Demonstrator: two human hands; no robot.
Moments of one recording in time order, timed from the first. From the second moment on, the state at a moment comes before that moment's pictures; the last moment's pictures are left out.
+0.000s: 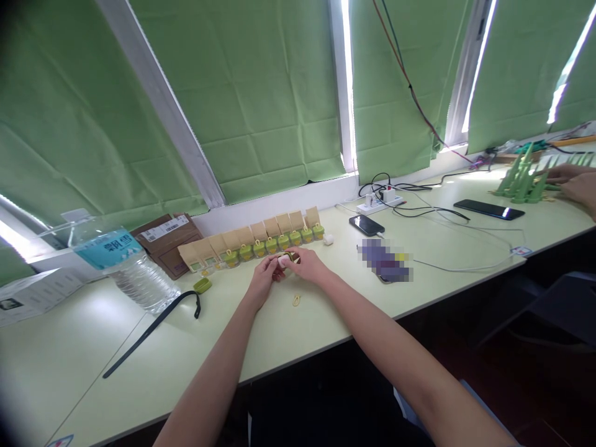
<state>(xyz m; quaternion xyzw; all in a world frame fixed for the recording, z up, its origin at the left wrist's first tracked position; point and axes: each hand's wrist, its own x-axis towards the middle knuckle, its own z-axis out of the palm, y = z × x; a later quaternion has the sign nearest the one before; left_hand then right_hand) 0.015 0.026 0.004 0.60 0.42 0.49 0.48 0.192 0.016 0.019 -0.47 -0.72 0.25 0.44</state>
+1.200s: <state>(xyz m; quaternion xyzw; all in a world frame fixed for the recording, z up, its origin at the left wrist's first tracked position) 0.020 0.009 0.019 0.63 0.43 0.45 0.47 0.193 0.016 0.021 -0.48 -0.72 0.24 0.43</state>
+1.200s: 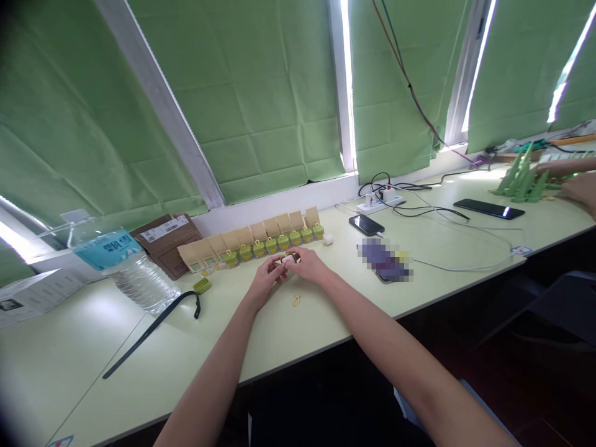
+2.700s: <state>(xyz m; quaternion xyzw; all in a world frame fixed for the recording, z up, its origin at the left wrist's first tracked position) -0.010 0.031 0.016 0.50 0.55 0.59 0.31 0.194 0.014 0.009 -0.51 -0.74 0.24 0.37</state>
